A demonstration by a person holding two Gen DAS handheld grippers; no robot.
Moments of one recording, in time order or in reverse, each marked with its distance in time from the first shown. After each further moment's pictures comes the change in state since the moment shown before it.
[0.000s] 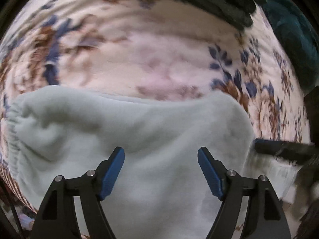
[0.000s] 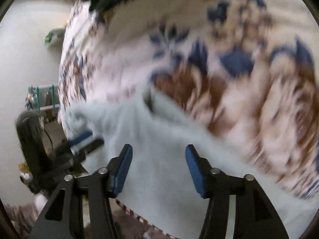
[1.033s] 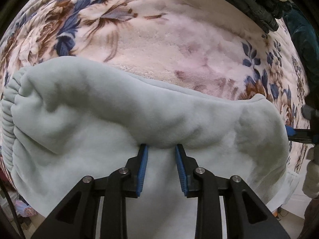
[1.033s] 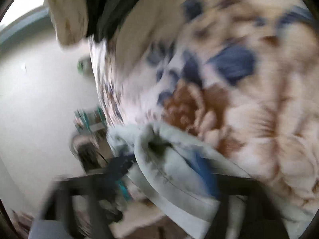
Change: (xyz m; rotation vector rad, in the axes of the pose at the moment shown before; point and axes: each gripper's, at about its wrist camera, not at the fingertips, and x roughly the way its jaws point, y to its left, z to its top) left arm 0.023 0.035 -0.011 -0.103 0.018 0.040; right arm 0.026 -0.053 0.055 0.130 0.024 0.448
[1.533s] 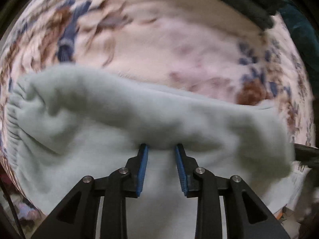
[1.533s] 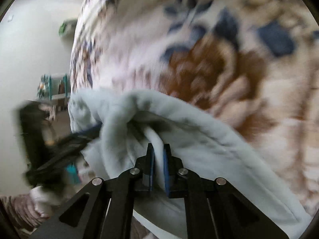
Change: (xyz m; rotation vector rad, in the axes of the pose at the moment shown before) left arm 0.003 -0.008 -0.004 0.012 -0.012 0.023; right arm 0.045 0.033 -0.053 -0.180 -0.013 -0.321
